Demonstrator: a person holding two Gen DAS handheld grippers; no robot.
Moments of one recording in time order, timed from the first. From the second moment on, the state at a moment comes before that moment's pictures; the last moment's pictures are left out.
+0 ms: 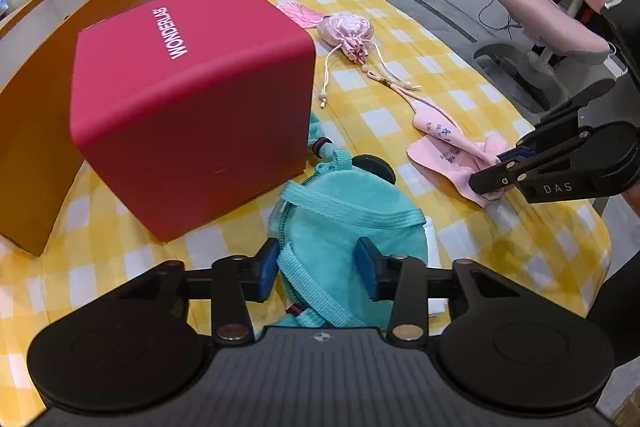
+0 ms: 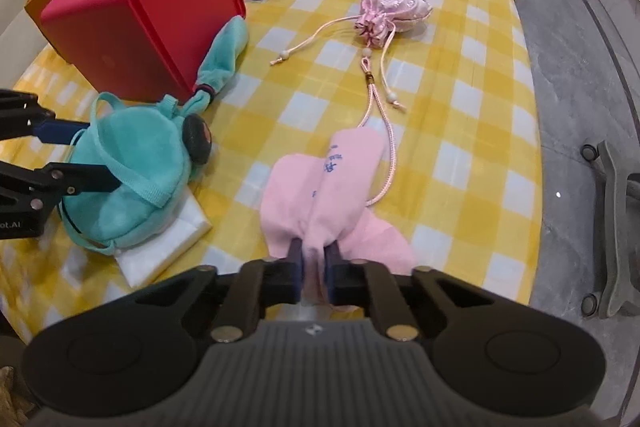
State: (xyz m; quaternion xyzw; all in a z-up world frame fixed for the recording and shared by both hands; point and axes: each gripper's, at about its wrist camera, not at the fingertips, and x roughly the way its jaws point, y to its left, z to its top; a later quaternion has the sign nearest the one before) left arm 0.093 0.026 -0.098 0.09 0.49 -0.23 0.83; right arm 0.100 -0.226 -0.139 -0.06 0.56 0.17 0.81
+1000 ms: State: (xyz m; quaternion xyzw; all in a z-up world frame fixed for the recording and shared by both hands) left arm 0.056 0.036 0.001 0.09 0.41 -0.25 0.87; right arm 0.064 -0.234 -0.046 -0.03 0.48 0.16 0.86
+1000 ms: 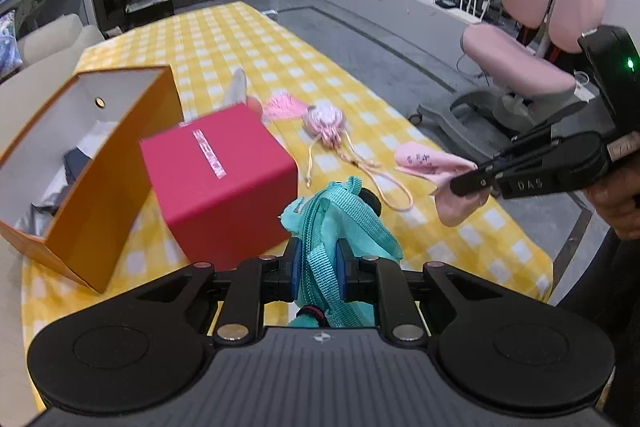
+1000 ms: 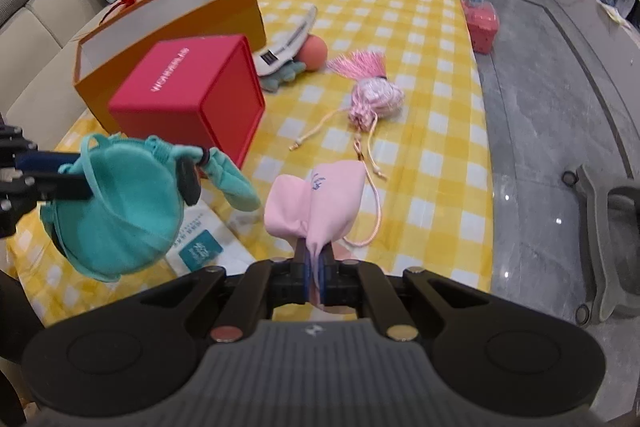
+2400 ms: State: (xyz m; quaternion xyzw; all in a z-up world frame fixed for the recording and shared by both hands) left arm 0.204 0.177 0.091 0.09 0.38 -0.13 0.91; right arm 0.240 -0.010 0.069 -0.15 0.39 0.29 0.86
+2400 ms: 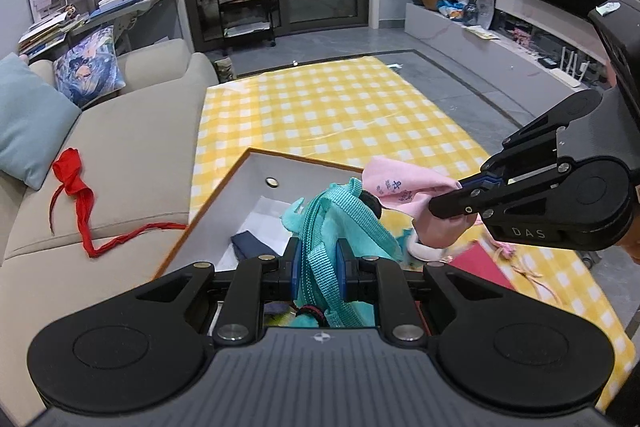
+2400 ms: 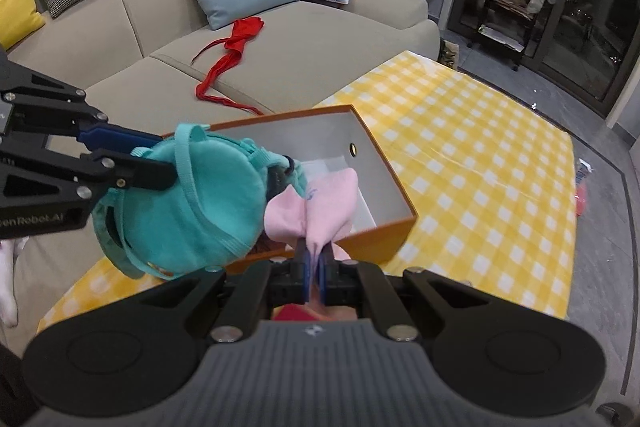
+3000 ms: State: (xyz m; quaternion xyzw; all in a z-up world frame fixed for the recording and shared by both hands) left arm 0.310 0.213 0.031 0.05 0.43 -0.12 0.89; right arm 0.361 0.045 0.019 -0.09 0.45 0.28 0.84
